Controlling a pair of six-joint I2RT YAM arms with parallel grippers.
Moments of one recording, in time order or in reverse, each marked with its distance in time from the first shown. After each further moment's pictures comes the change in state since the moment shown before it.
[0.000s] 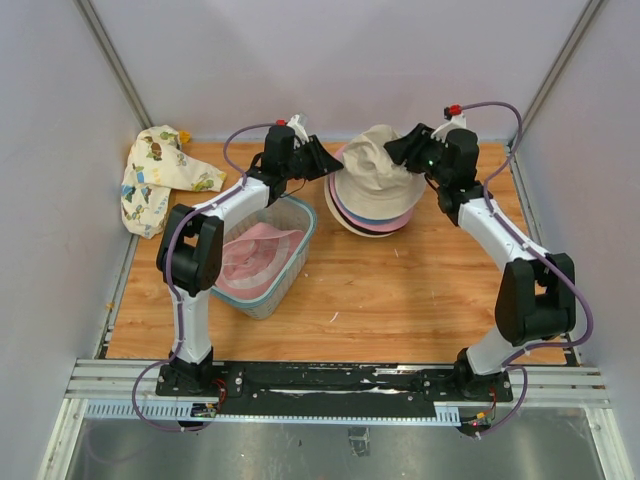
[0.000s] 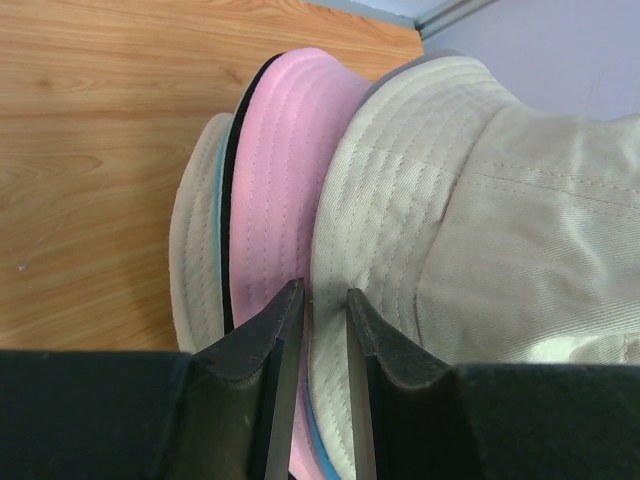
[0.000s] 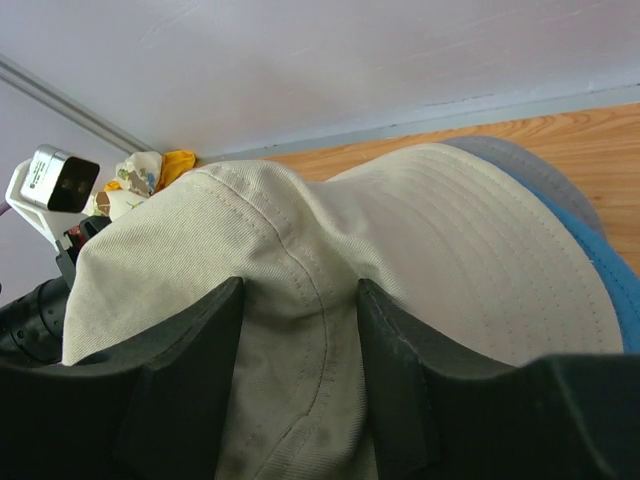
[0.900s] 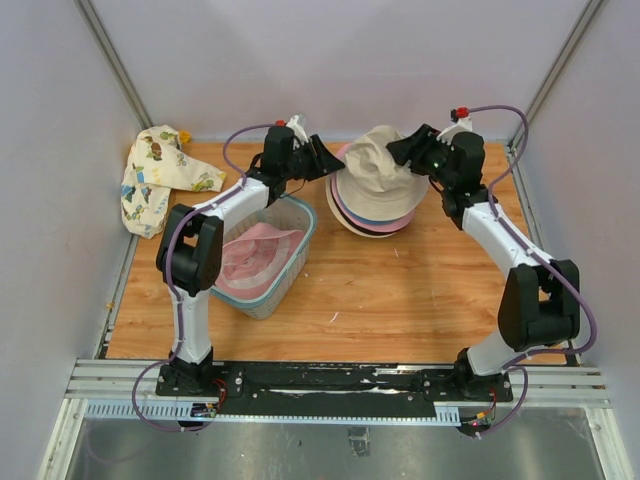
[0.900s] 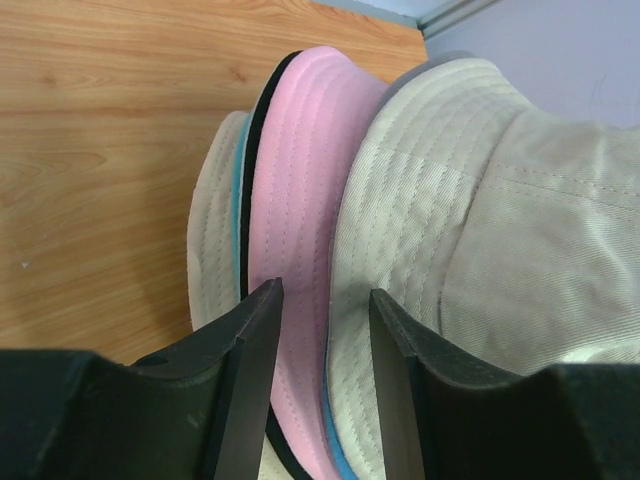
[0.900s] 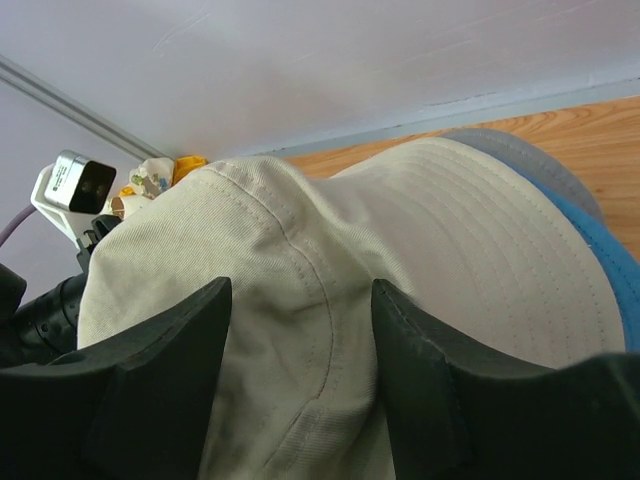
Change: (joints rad) left arm 0.003 0.000 -0.007 0.005 -0.002 0.002; right arm -0.019 -0.034 -0.044 0.051 -0.016 0.040
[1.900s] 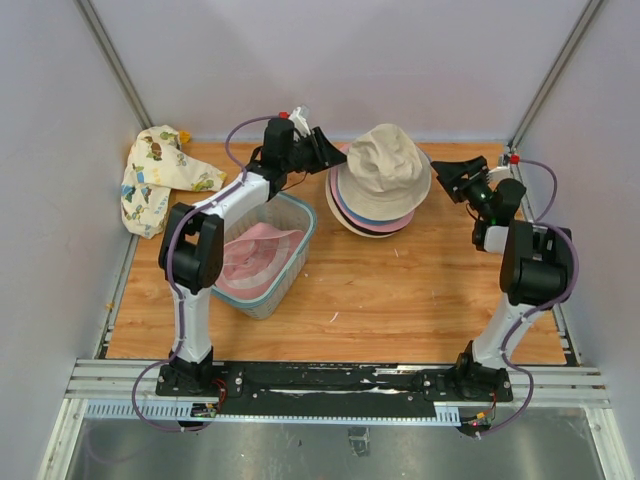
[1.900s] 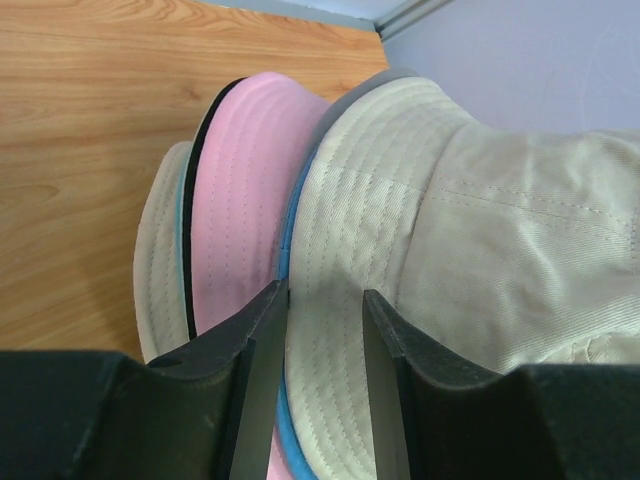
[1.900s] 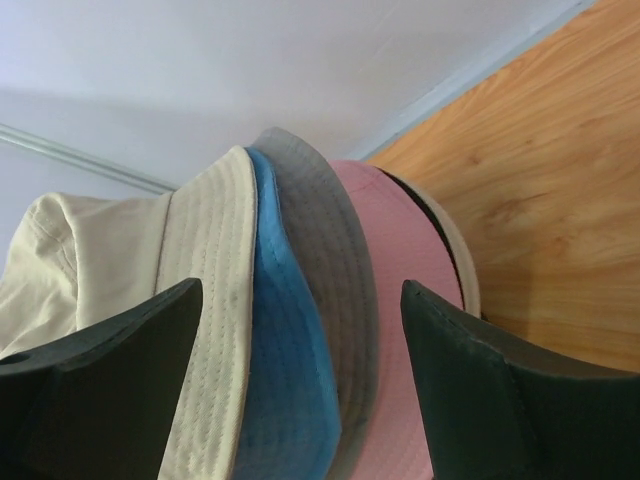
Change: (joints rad) left arm 0.005 0.016 0.072 -0.002 0.068 -0.016; right arm -0.372 0.237 -0.308 0.691 -0.373 0.452
